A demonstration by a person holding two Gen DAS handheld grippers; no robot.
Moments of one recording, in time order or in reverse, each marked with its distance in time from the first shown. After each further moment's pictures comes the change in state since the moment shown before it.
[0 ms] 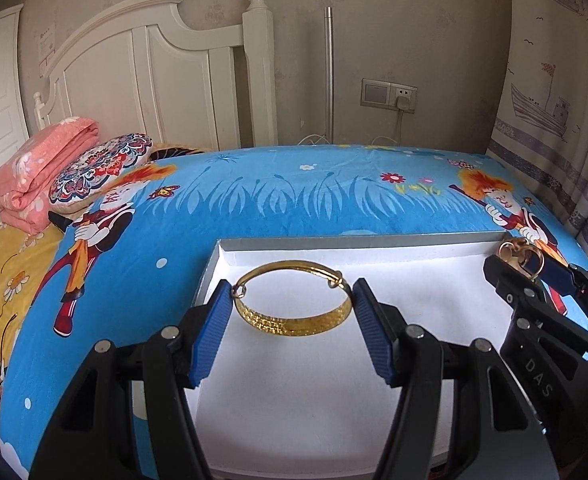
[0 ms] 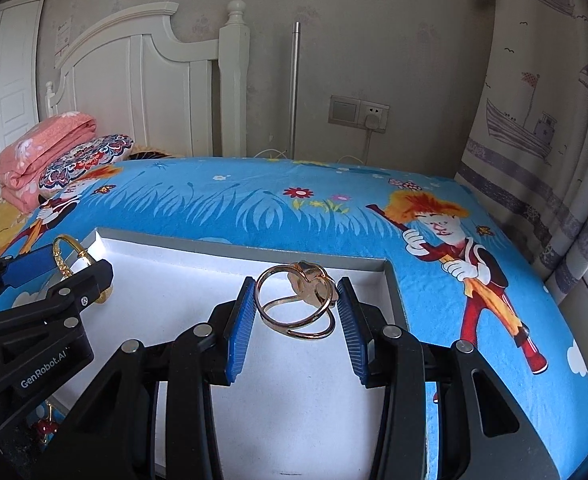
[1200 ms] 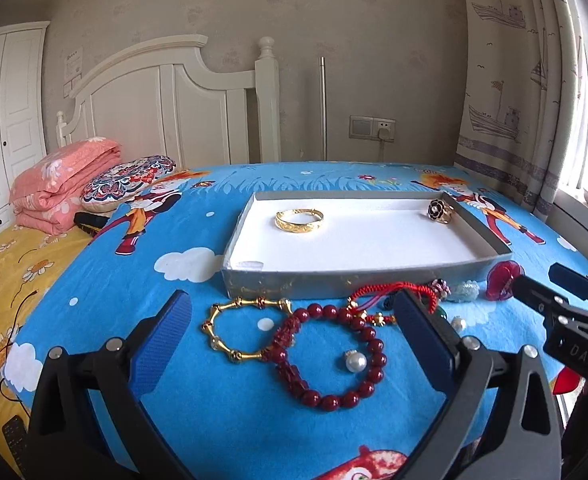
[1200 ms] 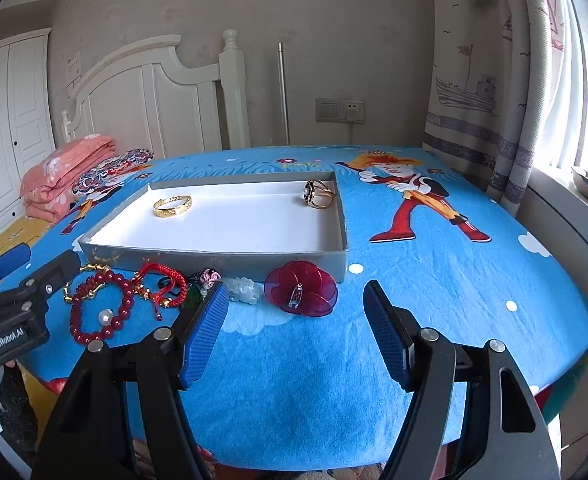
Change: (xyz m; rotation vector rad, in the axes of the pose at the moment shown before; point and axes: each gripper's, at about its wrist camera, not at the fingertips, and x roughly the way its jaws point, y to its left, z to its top) left arm -0.138 0.001 -0.133 0.012 -0.187 -0.006; right arm -0.125 -0.039 -0.116 0.096 -0.062 0.055
